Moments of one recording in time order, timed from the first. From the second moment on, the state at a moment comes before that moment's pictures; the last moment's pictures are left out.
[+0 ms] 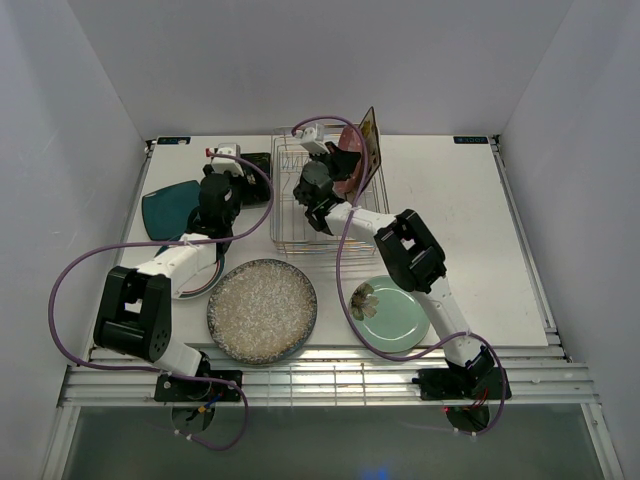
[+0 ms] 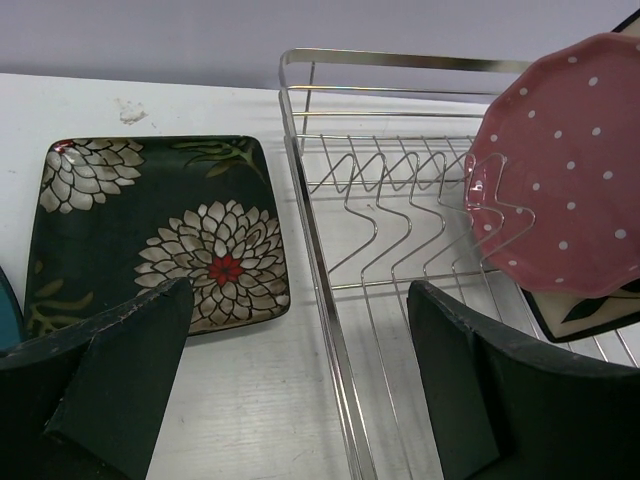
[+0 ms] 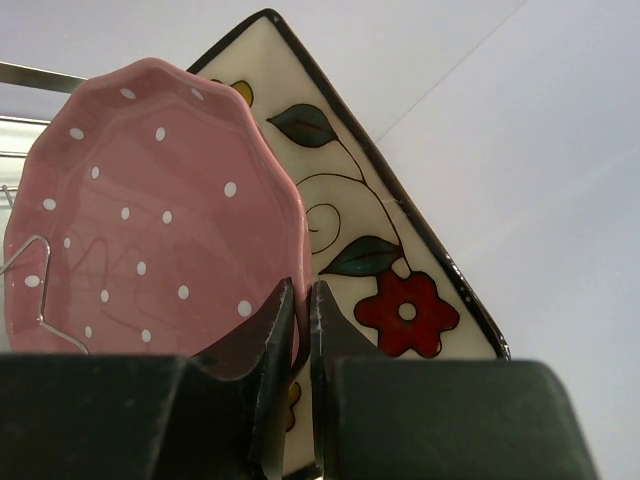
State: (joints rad) left arm -0.26 1.51 0.86 0.52 -0.07 -0.19; right arm 0.78 2.38 1.82 0.91 1.33 -0.98
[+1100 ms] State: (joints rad) left arm -0.23 1.51 0.86 0.52 -0.11 -0.25; right arm 0.77 2.27 1.77 0.60 1.20 -0.59
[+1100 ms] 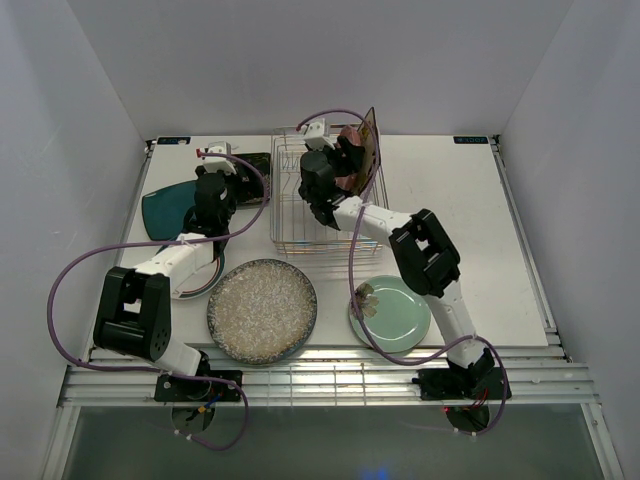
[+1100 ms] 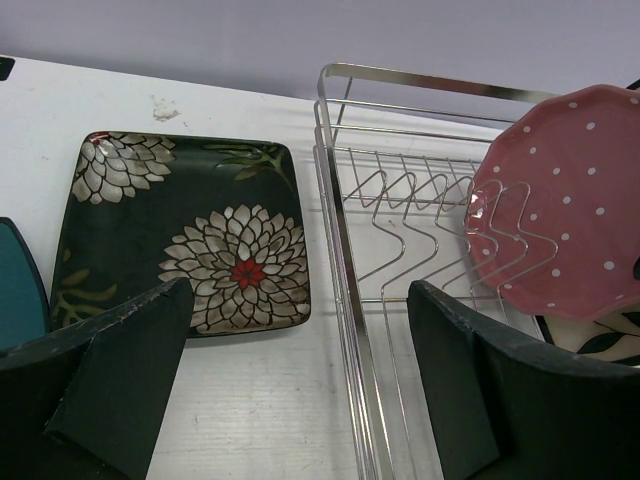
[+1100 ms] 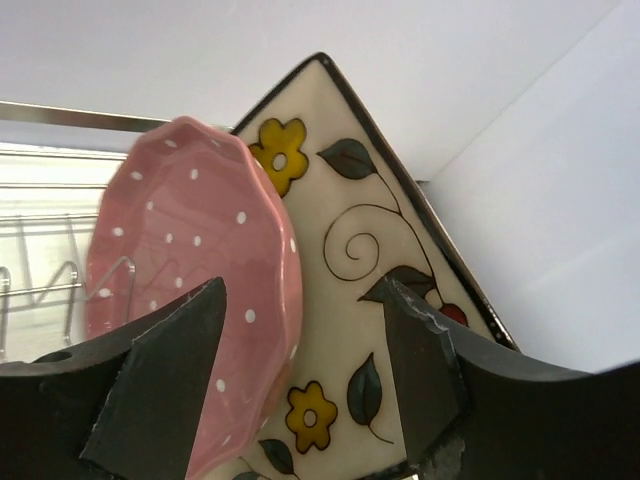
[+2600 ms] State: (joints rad) left arm -0.23 1.46 0.84 0.52 -0.06 -0.23; right arm 0.79 1.18 0.94 -0.14 0.83 0.37
